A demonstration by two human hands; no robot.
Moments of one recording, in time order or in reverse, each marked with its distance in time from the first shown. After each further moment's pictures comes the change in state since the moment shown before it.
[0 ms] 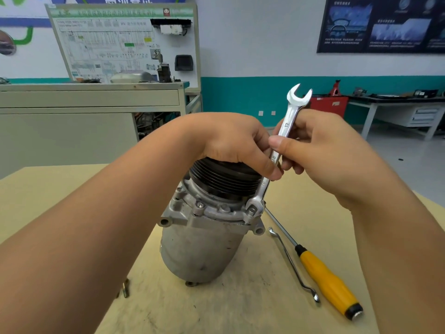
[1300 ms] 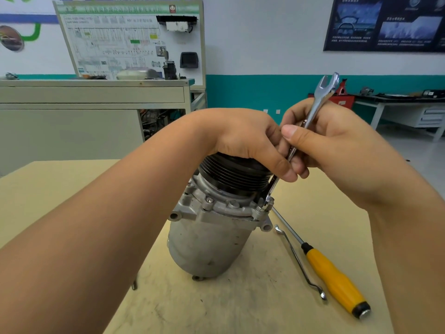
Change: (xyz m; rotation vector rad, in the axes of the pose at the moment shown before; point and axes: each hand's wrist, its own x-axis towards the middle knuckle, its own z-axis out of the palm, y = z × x) left_hand -0.003 0.001 0.001 -0.099 -0.031 0.063; right_hand -0.004 -0.009 -0.002 0.209 -0.130 -0.046
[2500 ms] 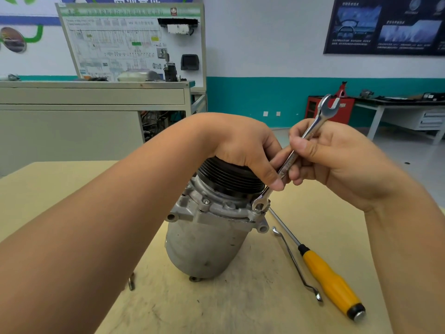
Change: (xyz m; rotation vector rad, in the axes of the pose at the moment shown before) left_hand 0.006 -0.001 0.000 0.088 -0.110 -0.069; right_hand 0.002 0.027 -0.018 0.333 -0.137 0.105
